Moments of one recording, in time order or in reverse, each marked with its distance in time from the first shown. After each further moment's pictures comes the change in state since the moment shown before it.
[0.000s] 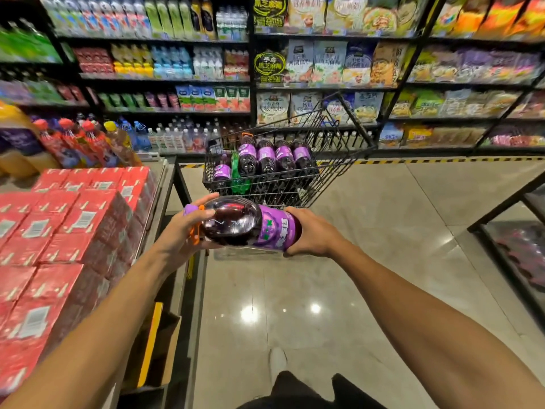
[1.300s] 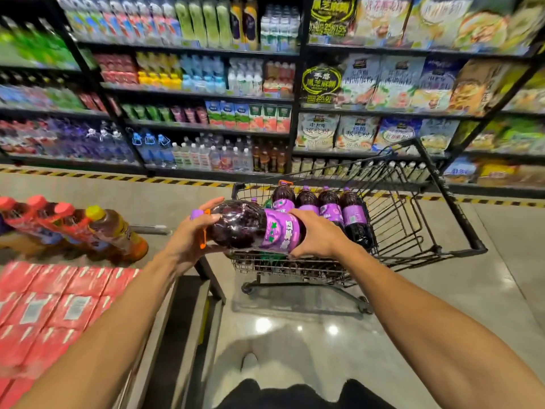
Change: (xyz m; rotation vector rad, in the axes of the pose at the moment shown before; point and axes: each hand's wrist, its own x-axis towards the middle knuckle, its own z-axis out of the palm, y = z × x) left_hand 0.360 0.131 -0.153 -0.066 0.213 -0.034; right_hand 0.442 0.003 -0.089 -0.022 -0.184 -0.050
